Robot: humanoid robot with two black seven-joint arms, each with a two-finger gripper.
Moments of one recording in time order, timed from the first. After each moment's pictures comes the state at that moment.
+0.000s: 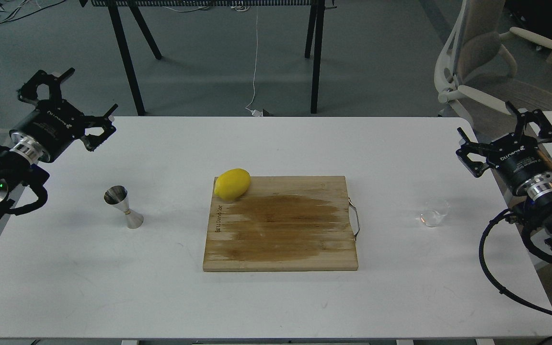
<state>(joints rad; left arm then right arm) -0.60 0.59 -0.88 -0.82 -0.31 -0.49 0.05 0.41 -0.55 0.99 0.87 0.36 0.49 0.04</state>
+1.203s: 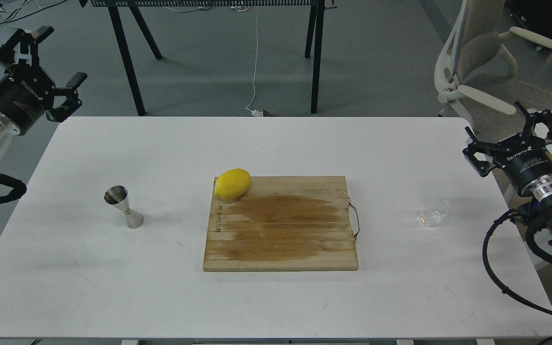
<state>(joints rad) -0.65 0.67 -0.99 -0.86 0.49 -0.49 -0.29 0.40 -0.54 1.00 0.86 0.36 0.49 0.06</state>
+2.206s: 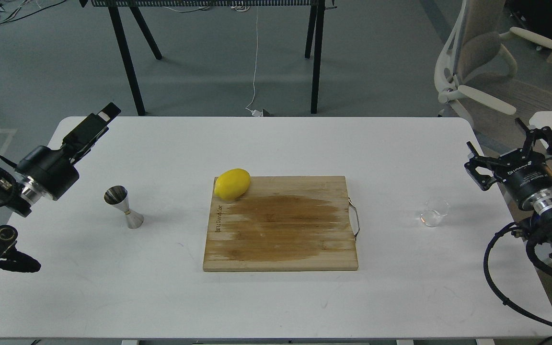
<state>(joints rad) -0.22 0.66 -1.09 -1.24 1.45 0.05 -0.49 0.36 -0.54 1.01 0.84 0.36 0.49 0.06</state>
